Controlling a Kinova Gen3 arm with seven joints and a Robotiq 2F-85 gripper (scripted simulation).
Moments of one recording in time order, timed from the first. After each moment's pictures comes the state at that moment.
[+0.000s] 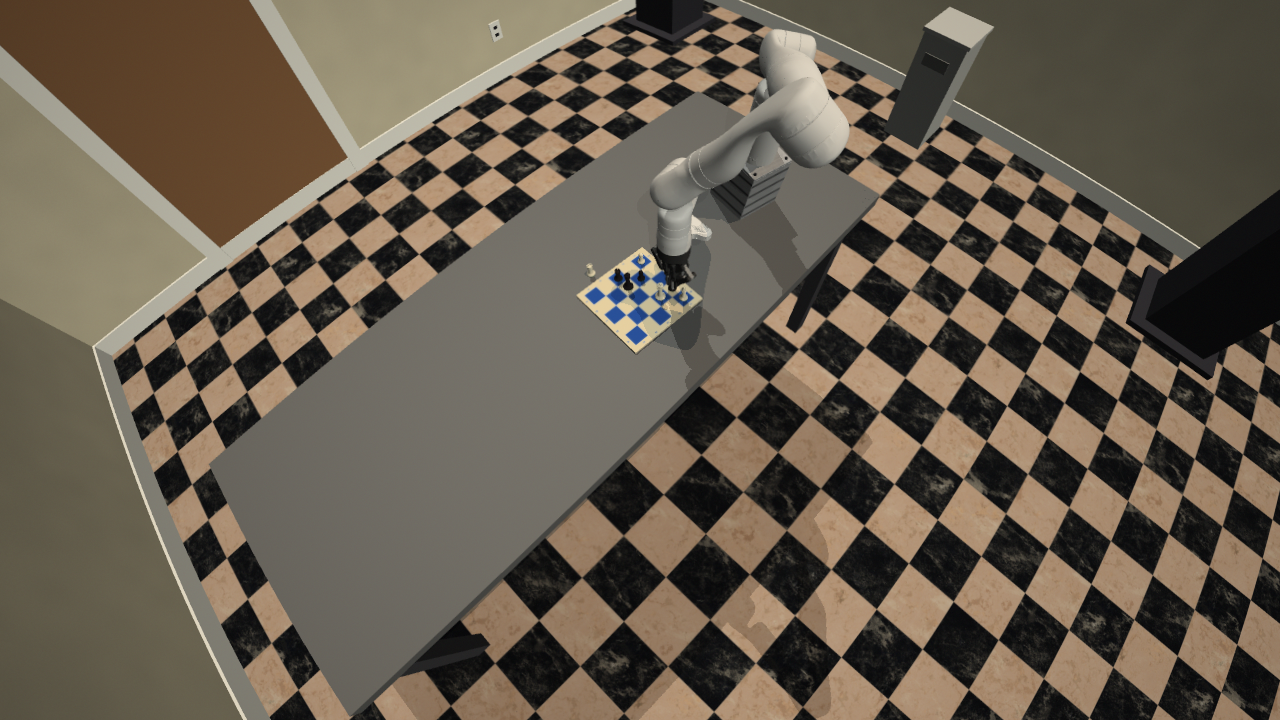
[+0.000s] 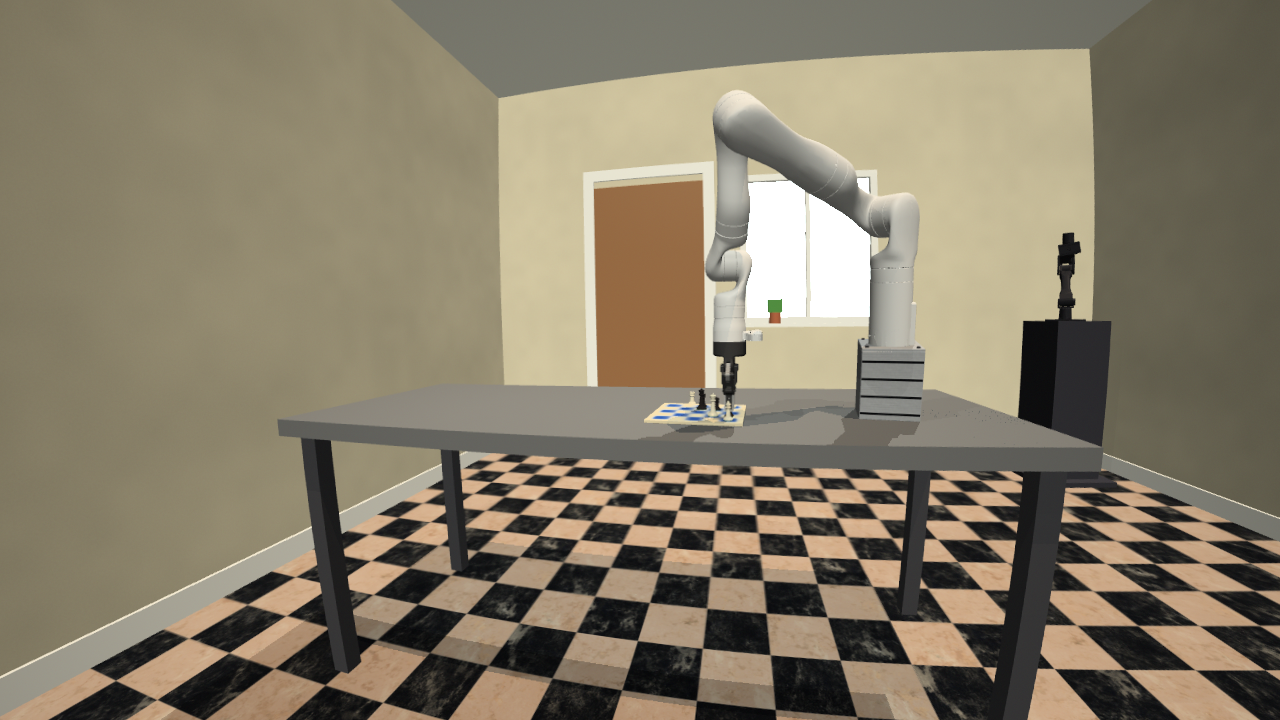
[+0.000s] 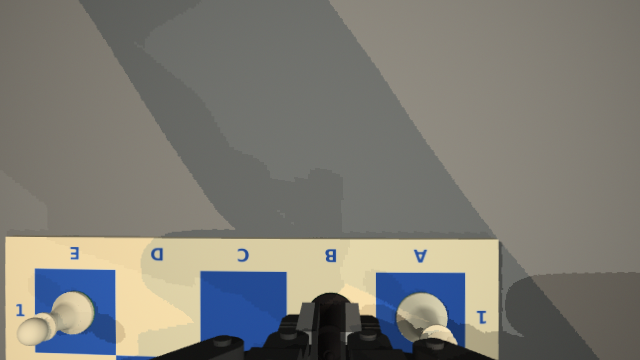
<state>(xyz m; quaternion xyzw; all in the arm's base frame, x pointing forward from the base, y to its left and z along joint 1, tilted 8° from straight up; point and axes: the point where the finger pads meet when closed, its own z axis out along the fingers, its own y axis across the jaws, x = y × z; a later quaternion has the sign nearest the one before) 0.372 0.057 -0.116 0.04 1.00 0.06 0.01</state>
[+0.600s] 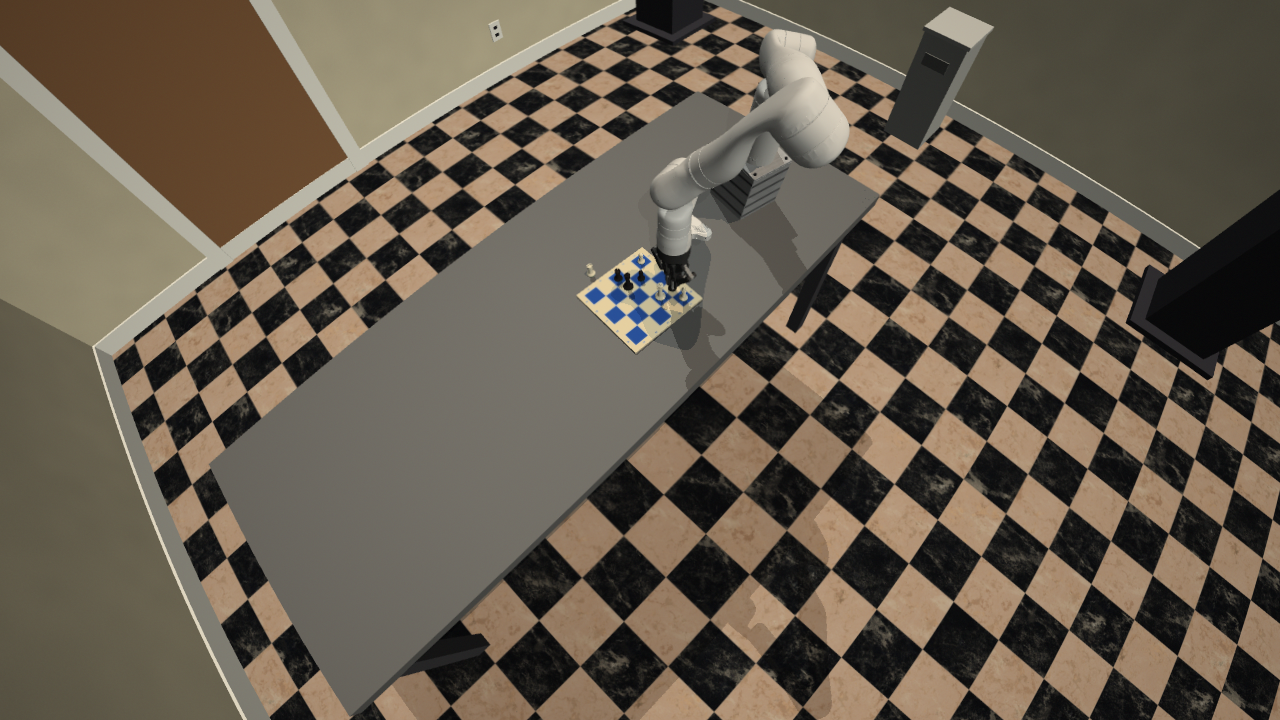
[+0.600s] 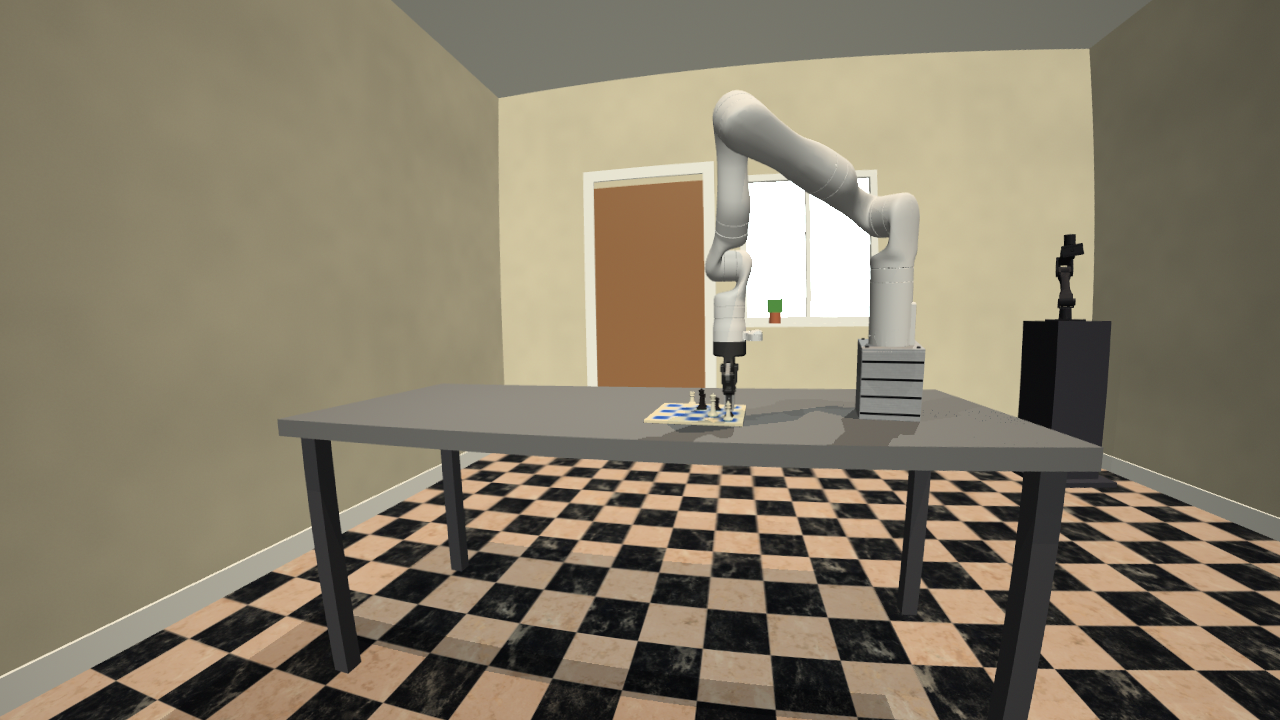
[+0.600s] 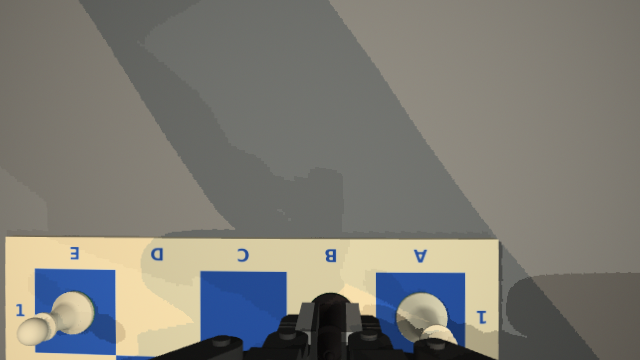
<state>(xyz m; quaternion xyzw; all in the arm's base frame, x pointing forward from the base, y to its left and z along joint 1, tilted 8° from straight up) 0.372 0.057 -0.116 0.04 1.00 0.06 0.01</state>
